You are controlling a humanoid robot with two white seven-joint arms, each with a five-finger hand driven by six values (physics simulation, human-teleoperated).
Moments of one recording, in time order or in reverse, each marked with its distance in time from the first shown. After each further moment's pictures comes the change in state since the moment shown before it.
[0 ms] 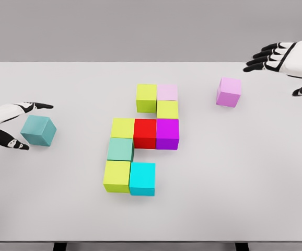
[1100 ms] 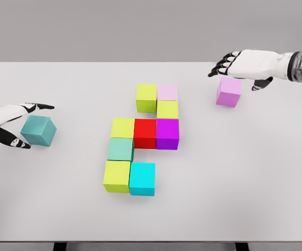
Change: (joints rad) left arm -0.038 -0.055 -0.005 0.076 -0.088 0.000 0.000; right arm -0.195 0.408 0.226 0.358 0.478 0.001 0.000
